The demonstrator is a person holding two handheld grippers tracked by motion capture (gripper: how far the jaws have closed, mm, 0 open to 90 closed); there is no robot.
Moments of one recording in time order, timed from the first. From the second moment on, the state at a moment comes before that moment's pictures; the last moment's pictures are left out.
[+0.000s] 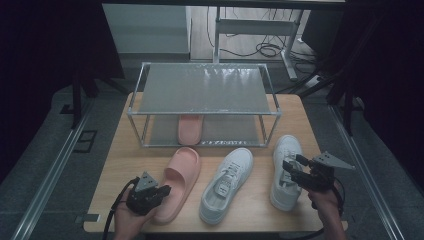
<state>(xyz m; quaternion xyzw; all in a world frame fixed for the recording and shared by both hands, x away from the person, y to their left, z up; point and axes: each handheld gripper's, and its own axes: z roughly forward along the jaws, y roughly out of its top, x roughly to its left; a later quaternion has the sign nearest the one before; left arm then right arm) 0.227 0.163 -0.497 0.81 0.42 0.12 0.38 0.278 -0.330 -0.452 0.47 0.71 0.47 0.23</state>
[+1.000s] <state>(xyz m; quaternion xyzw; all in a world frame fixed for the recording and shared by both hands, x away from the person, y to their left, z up) 0.254 0.111 -0.501 0.83 0.41 0.11 0.36 0.278 -0.330 -0.451 0.47 0.71 0.47 0.23</state>
